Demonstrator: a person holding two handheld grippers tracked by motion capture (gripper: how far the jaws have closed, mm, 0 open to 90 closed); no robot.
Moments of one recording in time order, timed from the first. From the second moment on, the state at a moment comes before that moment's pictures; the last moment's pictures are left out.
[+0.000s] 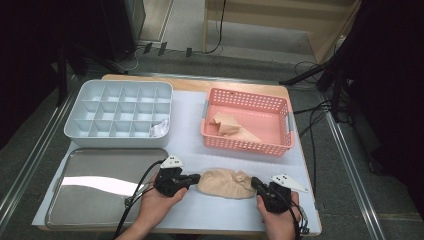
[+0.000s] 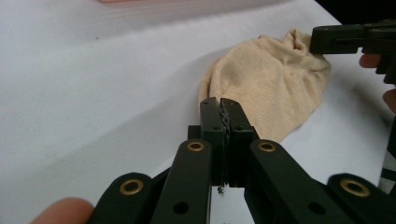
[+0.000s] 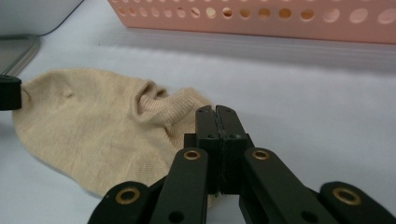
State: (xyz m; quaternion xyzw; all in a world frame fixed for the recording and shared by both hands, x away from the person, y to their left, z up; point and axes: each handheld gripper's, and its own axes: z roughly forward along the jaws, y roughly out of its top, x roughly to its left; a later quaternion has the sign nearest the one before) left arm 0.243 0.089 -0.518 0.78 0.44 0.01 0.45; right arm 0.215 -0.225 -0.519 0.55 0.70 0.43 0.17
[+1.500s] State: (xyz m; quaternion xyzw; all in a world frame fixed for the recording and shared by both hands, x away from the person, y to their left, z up) left arm 0.233 0.087 -0.523 0.79 0.44 0.05 0.42; right arm 0.223 -0.225 -0.527 0.56 0.69 0.44 0.15
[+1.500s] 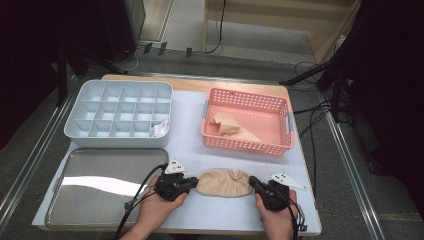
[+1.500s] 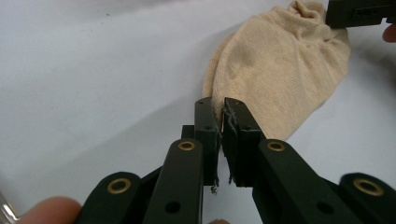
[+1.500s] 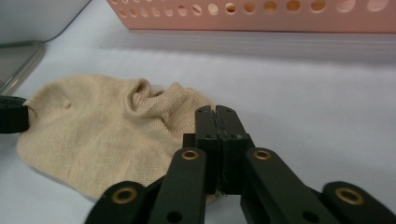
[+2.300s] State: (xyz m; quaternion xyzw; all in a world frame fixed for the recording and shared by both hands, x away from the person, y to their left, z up) left arm 0.233 0.089 -0.524 0.78 0.45 0.03 0.43; right arm 0.209 -0.214 -0.510 0.55 0.69 0.45 0.16
